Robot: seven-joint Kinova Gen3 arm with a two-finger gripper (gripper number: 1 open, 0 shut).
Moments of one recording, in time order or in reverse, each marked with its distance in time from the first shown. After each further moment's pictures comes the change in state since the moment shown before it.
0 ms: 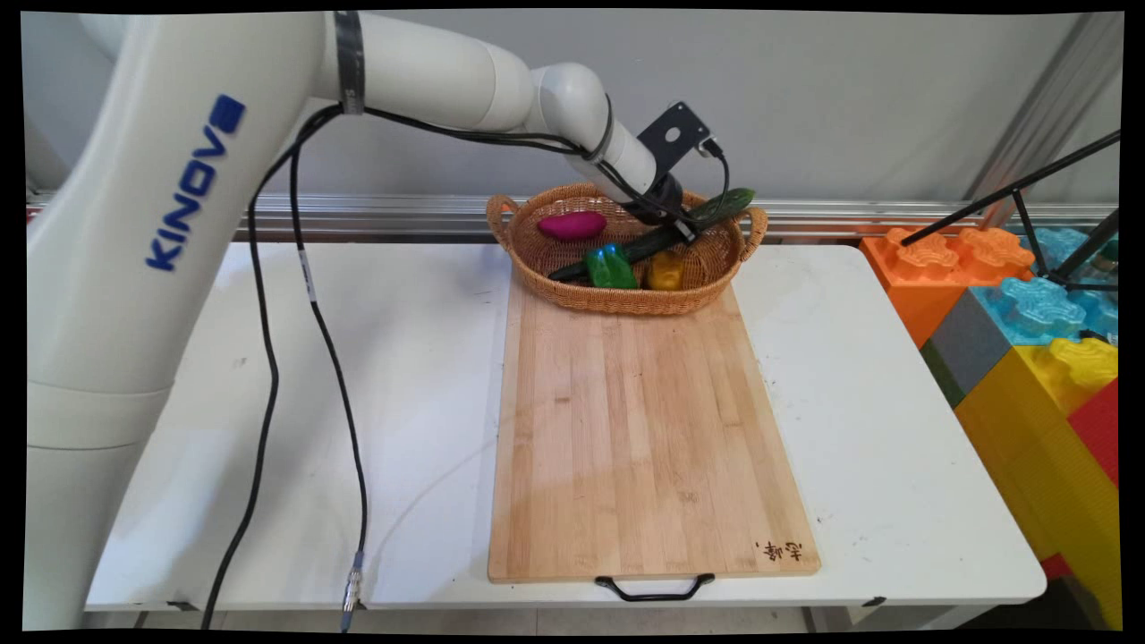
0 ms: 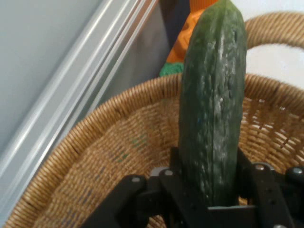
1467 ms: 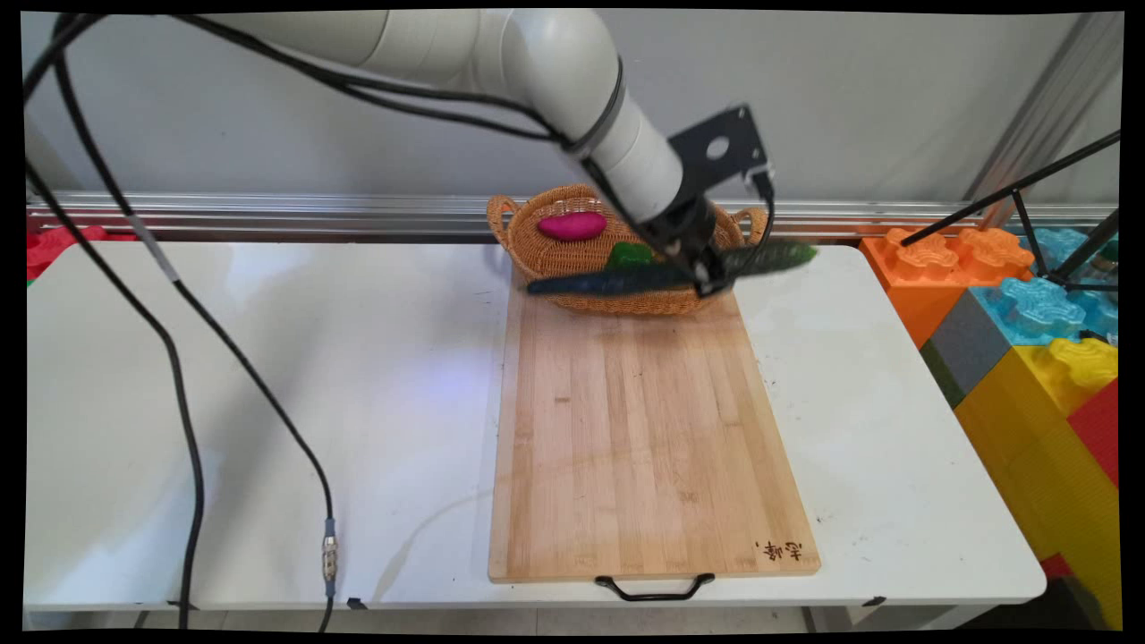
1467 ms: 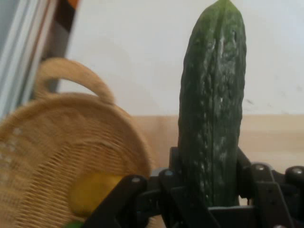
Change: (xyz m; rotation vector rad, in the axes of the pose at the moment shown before) arm 0.022 0.127 -0.145 -0.128 -0.047 0.316
